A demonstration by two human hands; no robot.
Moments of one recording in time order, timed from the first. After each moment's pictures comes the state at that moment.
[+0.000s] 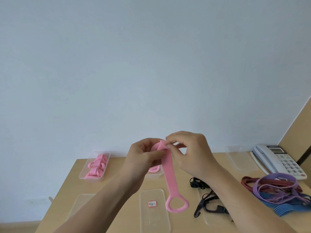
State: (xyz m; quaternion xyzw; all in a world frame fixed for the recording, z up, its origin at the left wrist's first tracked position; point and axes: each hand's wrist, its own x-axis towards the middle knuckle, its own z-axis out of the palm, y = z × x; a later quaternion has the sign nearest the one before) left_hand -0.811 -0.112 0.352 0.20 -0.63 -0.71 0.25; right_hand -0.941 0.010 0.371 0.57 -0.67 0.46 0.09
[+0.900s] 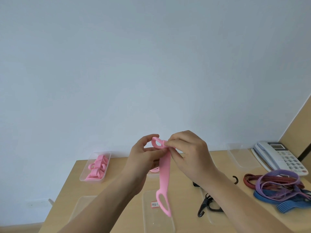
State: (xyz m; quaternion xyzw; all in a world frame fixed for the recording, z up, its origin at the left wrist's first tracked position) left_hand -0.812 -0.123 0.349 0.27 -0.60 -0.72 0.21; right_hand -0.942 -0.006 0.350 0.59 -0.66 0.40 0.25
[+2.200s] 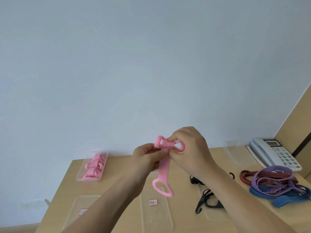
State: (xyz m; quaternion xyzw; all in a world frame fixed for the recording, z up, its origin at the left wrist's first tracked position) left_hand -0.814 -0.120 0.337 0.22 -0.65 -0.71 0.17; right_hand -0.944 -0.005 0.352 0.52 -0.74 0.39 0.17
